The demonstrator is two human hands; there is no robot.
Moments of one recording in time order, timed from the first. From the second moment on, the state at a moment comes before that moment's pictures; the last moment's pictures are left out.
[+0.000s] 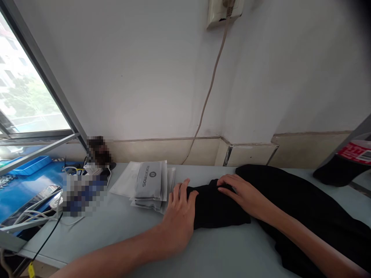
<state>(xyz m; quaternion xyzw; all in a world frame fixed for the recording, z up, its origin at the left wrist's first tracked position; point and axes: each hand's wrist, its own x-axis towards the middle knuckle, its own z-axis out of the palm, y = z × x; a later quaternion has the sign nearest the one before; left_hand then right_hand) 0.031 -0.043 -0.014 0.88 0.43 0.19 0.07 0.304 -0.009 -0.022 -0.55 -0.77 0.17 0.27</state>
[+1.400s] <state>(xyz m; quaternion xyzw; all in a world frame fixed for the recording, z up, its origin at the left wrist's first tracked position) 0.035 -0.043 -0.042 0.91 0.39 0.10 0.10 0.277 -0.017 -0.044 -0.53 -0.81 0.21 0.14</state>
